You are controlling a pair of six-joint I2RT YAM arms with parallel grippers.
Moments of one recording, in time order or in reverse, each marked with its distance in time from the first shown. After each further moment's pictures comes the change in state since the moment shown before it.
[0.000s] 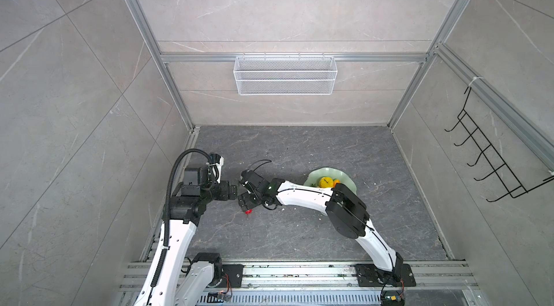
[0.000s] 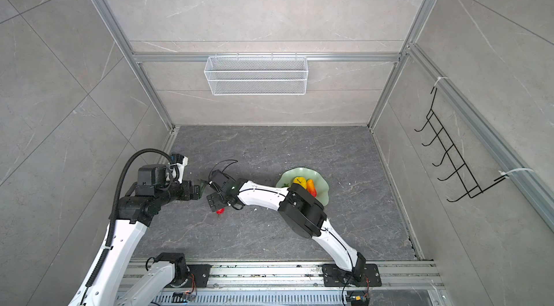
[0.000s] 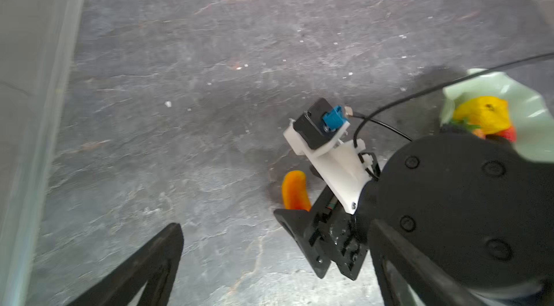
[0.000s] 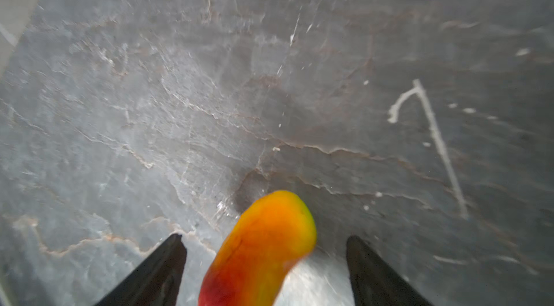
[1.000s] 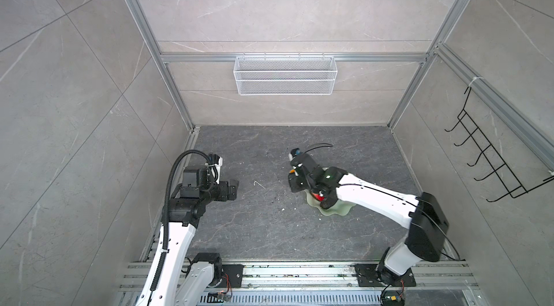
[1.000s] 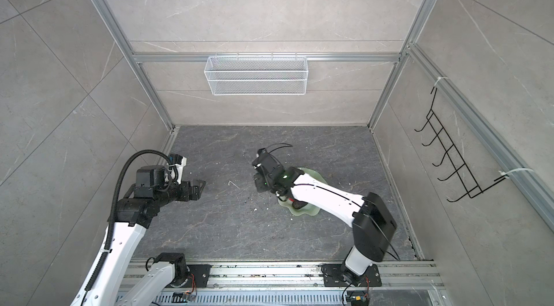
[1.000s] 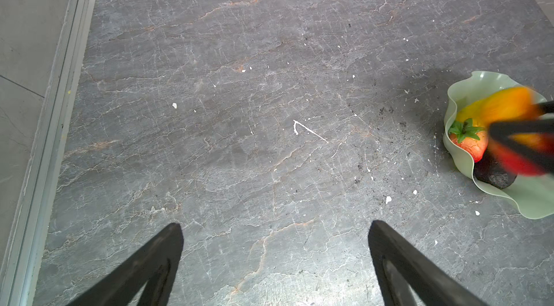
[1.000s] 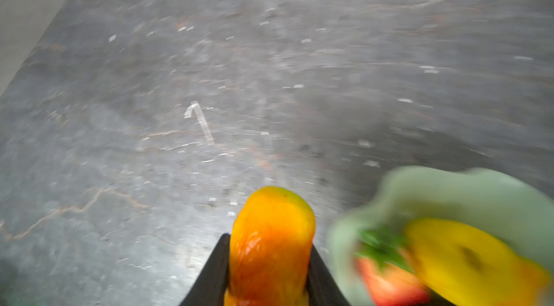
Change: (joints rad) left arm -0.001 -0.020 -0.003 0.000 0.001 0.004; right arm -0.259 -0.793 -0.605 -0.070 0.214 -0.083
